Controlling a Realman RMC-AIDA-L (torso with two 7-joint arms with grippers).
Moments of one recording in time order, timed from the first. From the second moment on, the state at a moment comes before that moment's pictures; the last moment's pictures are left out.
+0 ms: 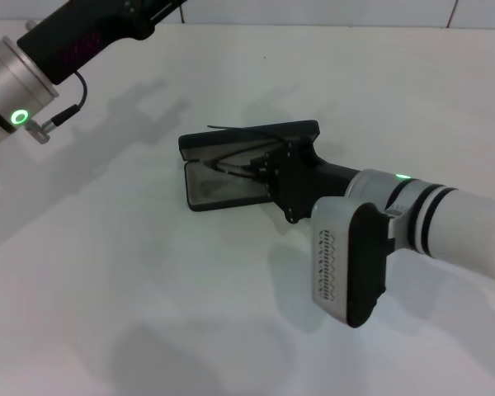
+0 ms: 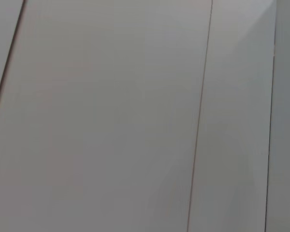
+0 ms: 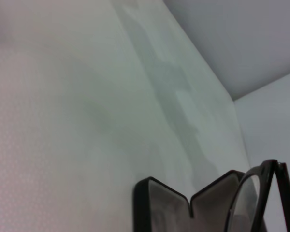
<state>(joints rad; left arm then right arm) -0.54 -2.09 0.85 0.50 1.20 1.41 -1.09 0.44 2.03 -2.24 -1.10 -1.47 -0.14 0.77</state>
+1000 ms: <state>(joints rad) -0.54 -2.09 0.88 0.48 1.20 1.41 -1.07 0.44 2.03 -2.32 -1.09 -1.43 -0.01 0.78</state>
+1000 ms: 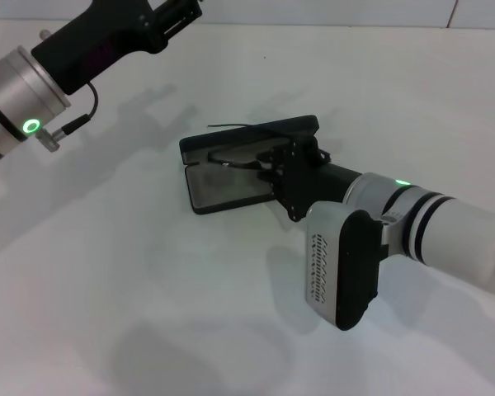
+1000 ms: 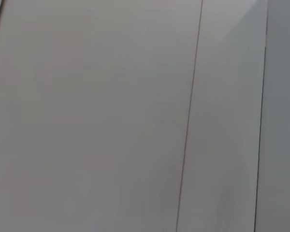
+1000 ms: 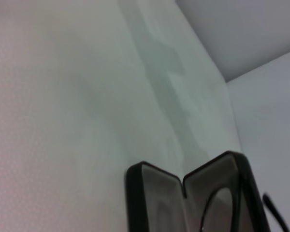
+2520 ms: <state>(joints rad) -0.65 -2.09 0.88 0.48 1.60 1.11 -1.19 0.35 2.01 -1.00 -0.71 -1.29 -1.51 1.00</state>
